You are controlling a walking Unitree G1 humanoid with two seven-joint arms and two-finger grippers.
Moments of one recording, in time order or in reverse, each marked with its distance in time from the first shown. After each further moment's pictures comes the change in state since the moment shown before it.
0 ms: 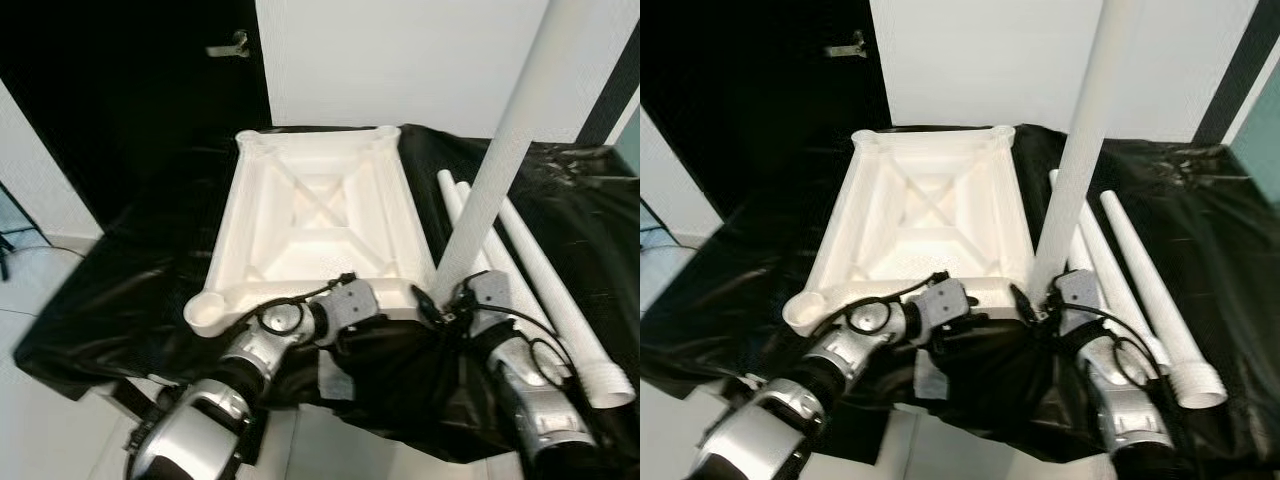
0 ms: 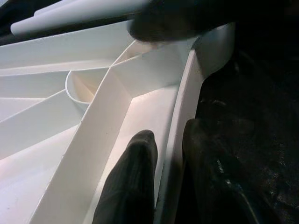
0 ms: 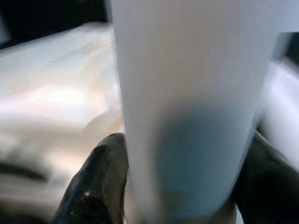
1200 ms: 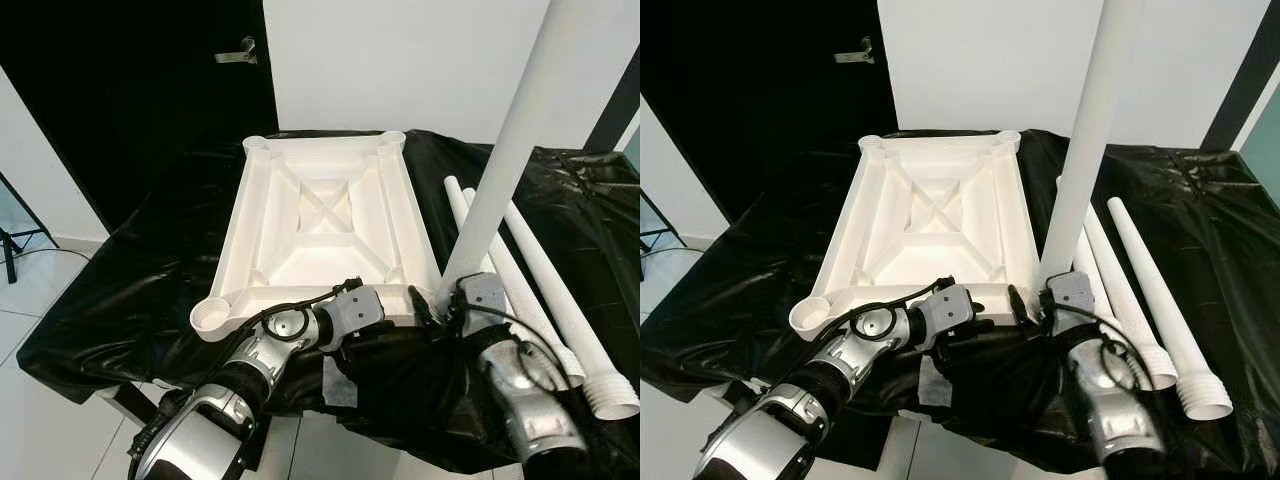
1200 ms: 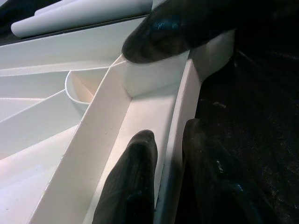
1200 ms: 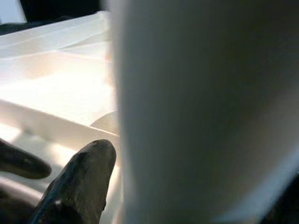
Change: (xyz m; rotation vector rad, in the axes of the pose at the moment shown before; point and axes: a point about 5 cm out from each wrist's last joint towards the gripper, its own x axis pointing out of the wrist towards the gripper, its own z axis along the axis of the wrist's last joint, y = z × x) left arm 0.005 -0.002 0.005 0.001 -0.015 -0.008; right arm 0.018 -0.033 0.016 -0.174 0.083 0.350
